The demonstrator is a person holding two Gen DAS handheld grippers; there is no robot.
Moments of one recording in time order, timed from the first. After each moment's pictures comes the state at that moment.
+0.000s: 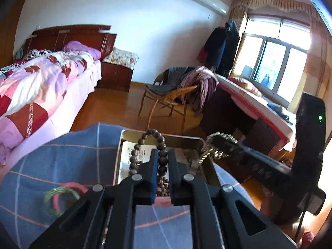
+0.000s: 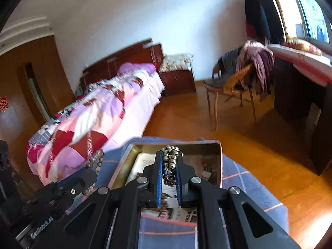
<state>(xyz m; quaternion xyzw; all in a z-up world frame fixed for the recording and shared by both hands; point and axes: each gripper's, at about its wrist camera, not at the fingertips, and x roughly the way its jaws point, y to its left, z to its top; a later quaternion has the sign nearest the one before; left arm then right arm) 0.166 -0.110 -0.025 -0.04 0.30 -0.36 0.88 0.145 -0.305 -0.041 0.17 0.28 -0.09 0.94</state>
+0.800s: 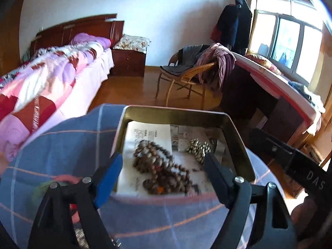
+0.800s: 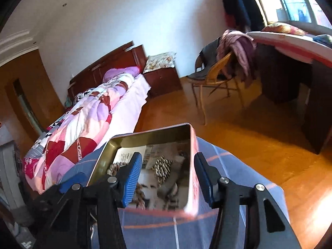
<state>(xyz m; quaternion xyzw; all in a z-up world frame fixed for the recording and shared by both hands) 0.151 -0.132 -0.046 0.03 0.34 -0.29 0.89 0.100 -0.326 -0.068 0.21 0.27 -0.14 0.93</state>
